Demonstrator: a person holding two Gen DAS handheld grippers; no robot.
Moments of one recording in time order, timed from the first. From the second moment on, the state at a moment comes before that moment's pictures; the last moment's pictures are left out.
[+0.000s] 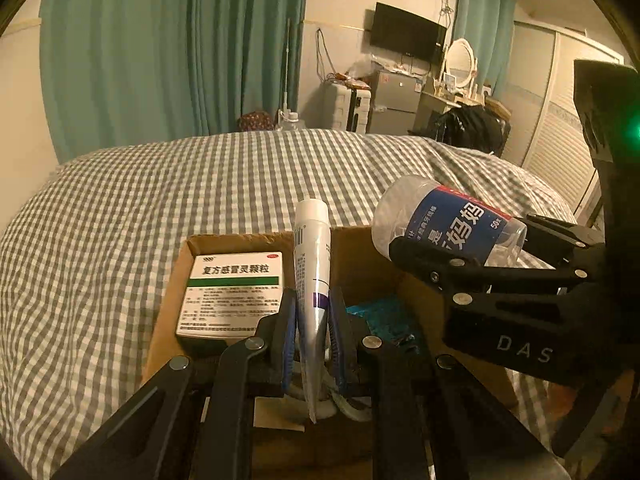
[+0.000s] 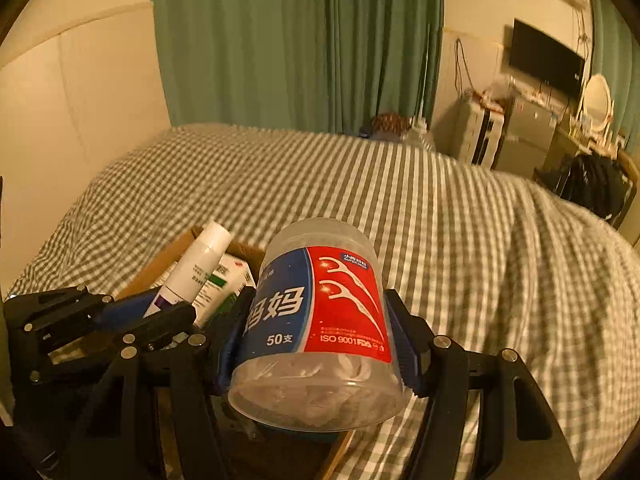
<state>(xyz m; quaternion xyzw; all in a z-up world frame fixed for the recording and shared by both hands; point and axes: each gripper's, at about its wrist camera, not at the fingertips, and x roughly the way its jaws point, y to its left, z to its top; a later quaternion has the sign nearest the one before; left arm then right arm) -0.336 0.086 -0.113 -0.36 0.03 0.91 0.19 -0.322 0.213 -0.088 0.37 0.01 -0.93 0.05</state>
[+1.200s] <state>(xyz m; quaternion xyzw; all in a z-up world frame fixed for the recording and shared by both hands) -0.118 0.046 0.044 -0.14 0.01 0.99 0.08 -0.066 0.213 0.080 0.14 0.01 -0.99 0.00</state>
